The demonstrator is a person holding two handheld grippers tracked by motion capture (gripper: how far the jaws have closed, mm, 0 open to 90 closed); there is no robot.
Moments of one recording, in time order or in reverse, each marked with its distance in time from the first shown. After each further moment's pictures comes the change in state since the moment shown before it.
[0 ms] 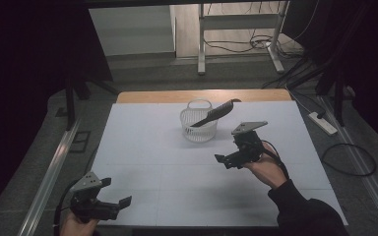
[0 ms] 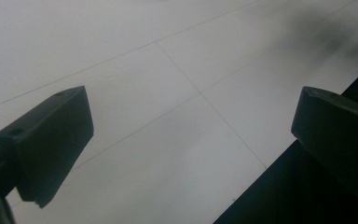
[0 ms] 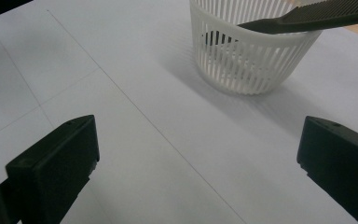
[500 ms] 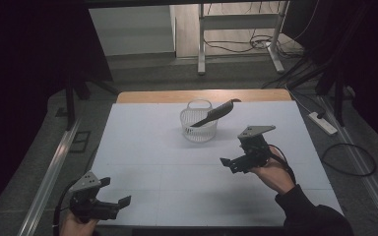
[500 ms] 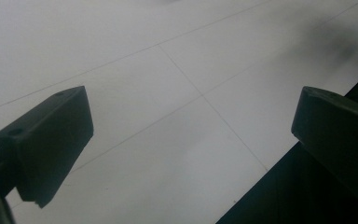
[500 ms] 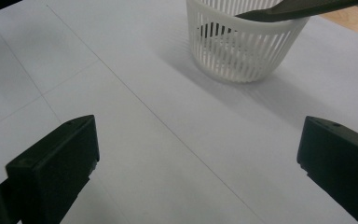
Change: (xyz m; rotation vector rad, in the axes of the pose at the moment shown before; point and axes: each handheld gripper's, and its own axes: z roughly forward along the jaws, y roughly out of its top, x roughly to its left) left arm 0.000 0.000 -0.001 -0.011 0.008 -0.004; right arm 0.002 -0.011 -0.018 -0.003 -0.021 0.003
